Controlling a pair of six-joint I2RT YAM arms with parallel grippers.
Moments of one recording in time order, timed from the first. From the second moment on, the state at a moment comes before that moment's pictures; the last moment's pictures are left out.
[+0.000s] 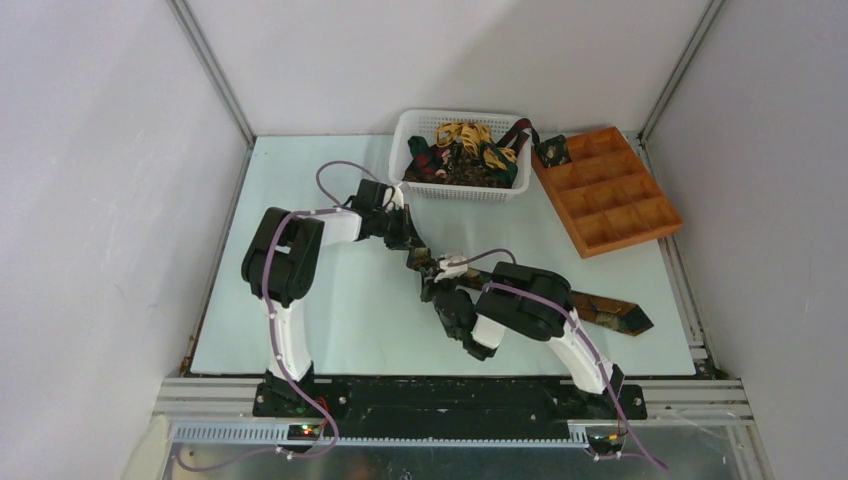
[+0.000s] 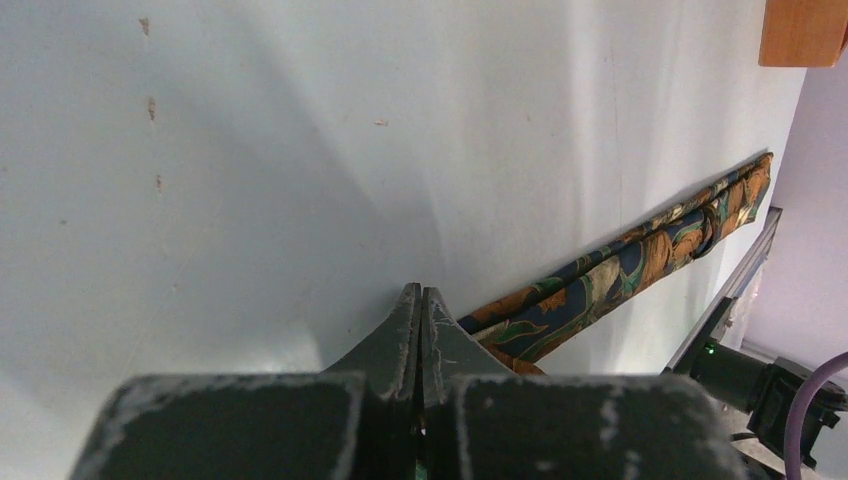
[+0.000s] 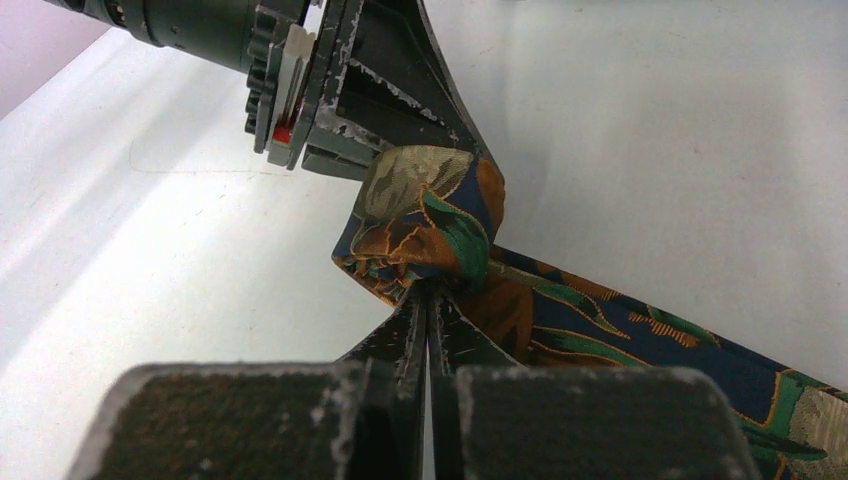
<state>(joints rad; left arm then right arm) -0.34 2.00 1.15 -0.06 0.59 -0.46 1.08 2.23 0.70 1.47 0.70 0.35</state>
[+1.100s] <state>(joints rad) -0.34 2.00 1.15 -0.09 0.63 -0.42 1.06 2.26 0.75 1.48 0.66 0.31</state>
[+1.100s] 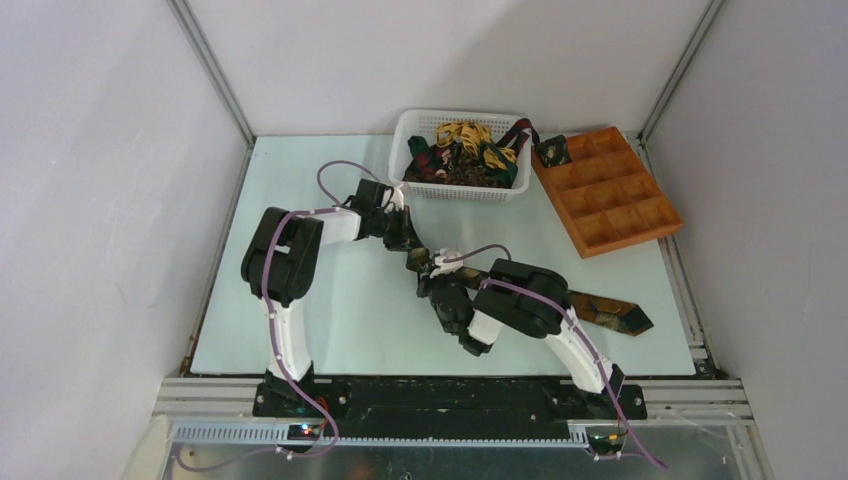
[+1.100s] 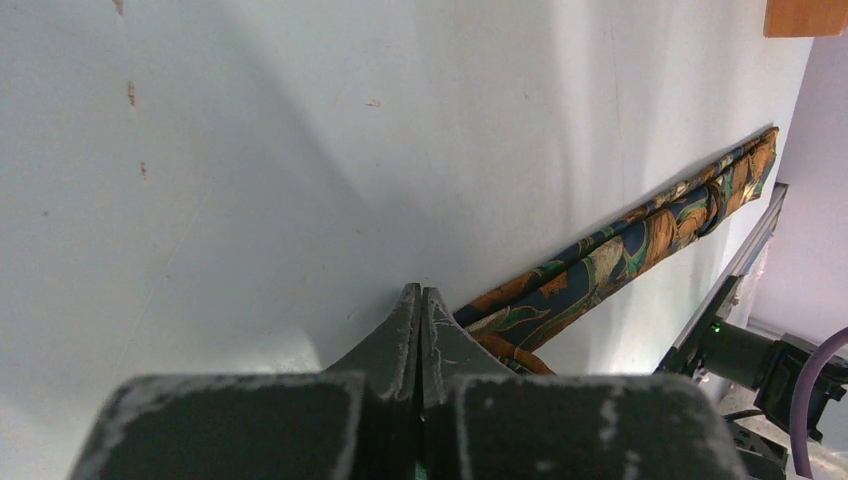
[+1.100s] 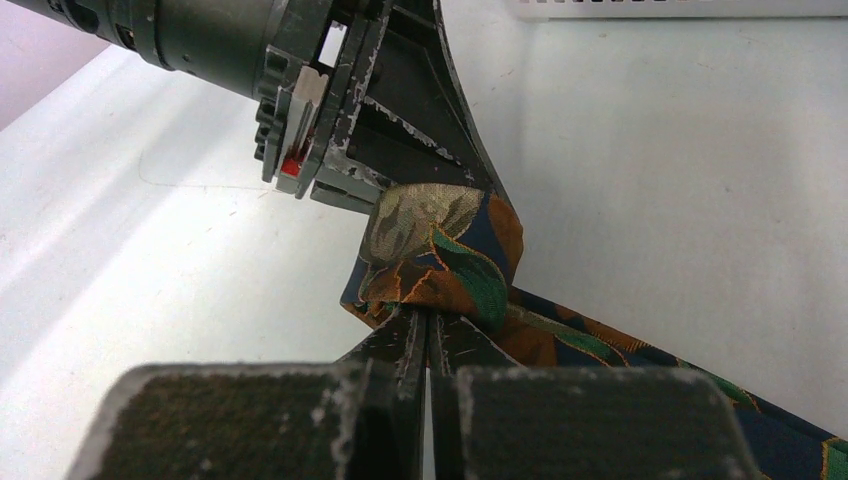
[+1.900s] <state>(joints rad) -0.34 2.00 1.15 -0.10 0.63 -0.42 1.17 2.03 0.51 1.47 0.68 0.31</state>
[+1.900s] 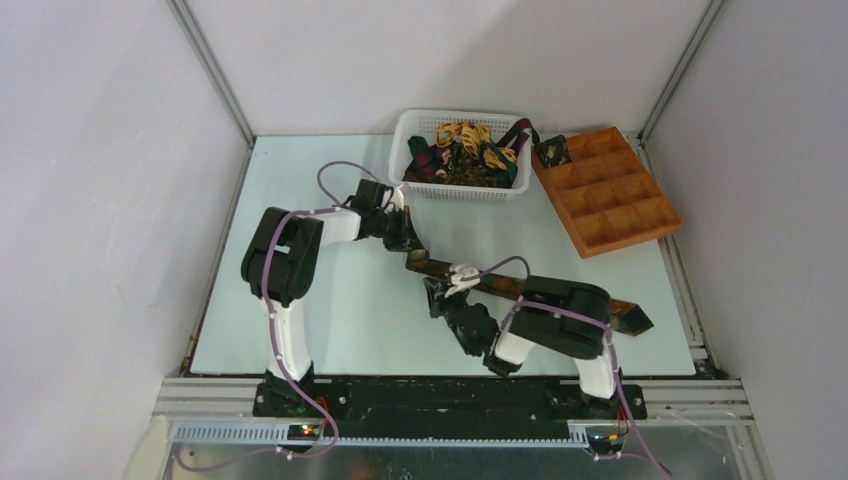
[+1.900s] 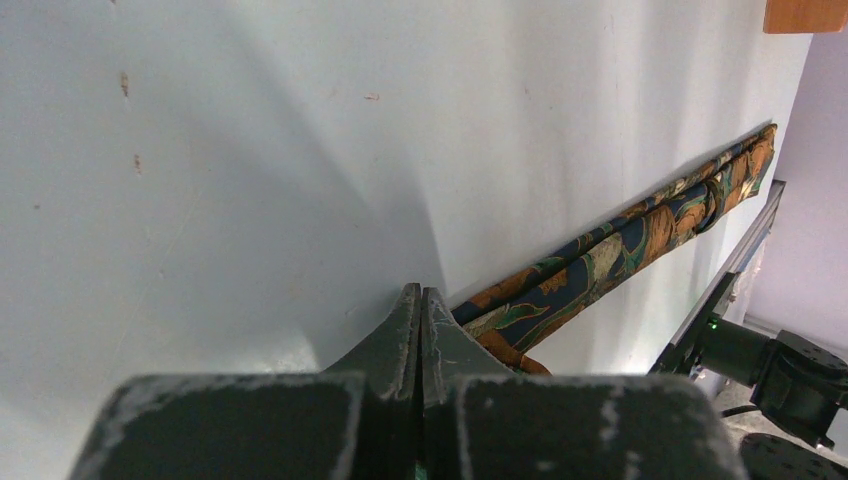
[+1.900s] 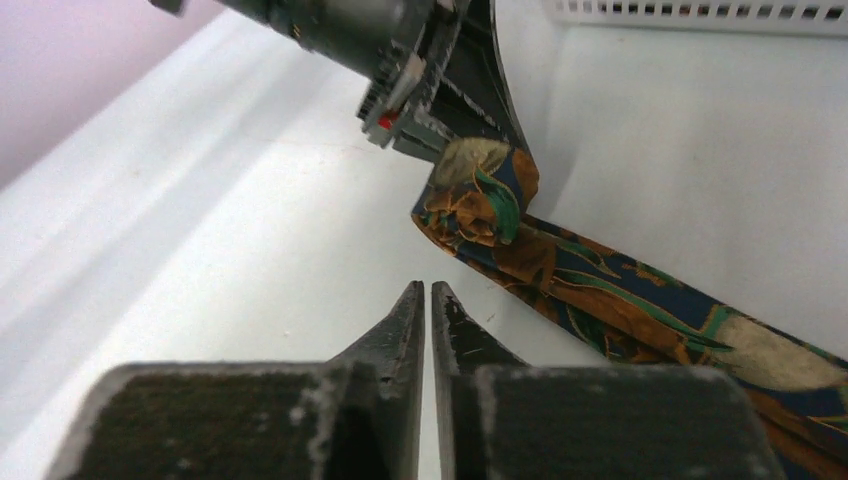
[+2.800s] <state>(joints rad) -0.34 2.01 1.17 -0.12 0.61 -0.42 0.82 1.61 0.81 0.28 0.16 0.80</state>
